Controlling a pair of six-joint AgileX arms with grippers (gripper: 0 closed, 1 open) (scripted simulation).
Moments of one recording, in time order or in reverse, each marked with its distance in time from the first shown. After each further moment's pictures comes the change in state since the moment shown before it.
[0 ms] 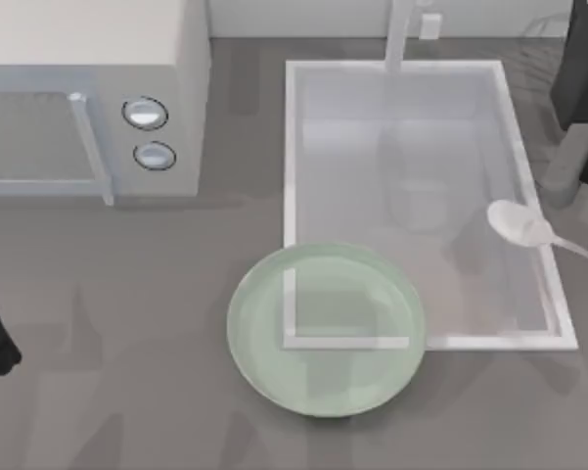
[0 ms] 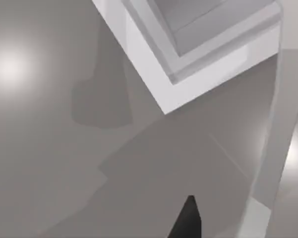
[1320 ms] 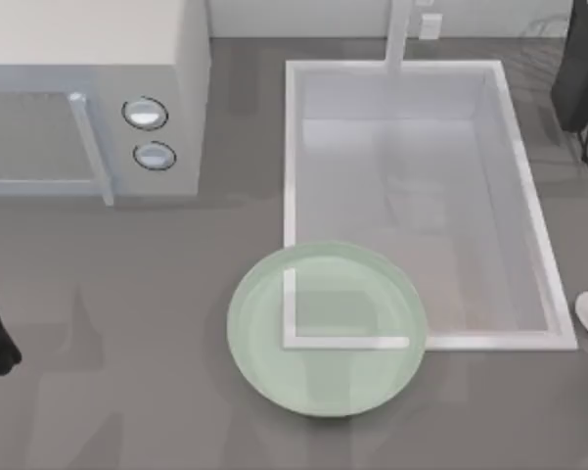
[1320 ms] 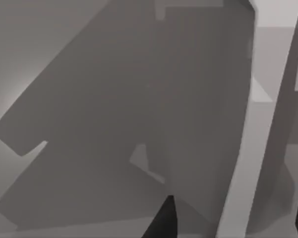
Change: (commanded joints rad) left arm 0.000 0.000 0.000 0.000 0.000 0.000; right arm -0.295 -0.113 -0.541 0.460 0.003 0.017
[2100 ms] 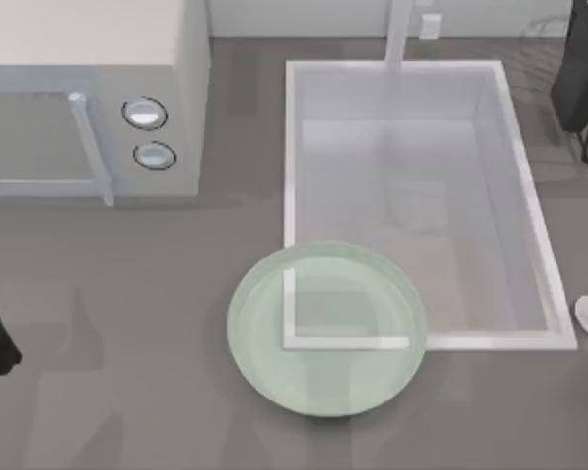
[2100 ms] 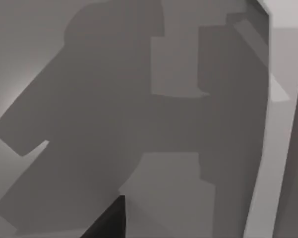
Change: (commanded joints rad) left arm 0.000 0.000 0.000 0.000 0.000 0.000; right arm 0.000 0.072 -0.046 0.098 0.020 -0.021
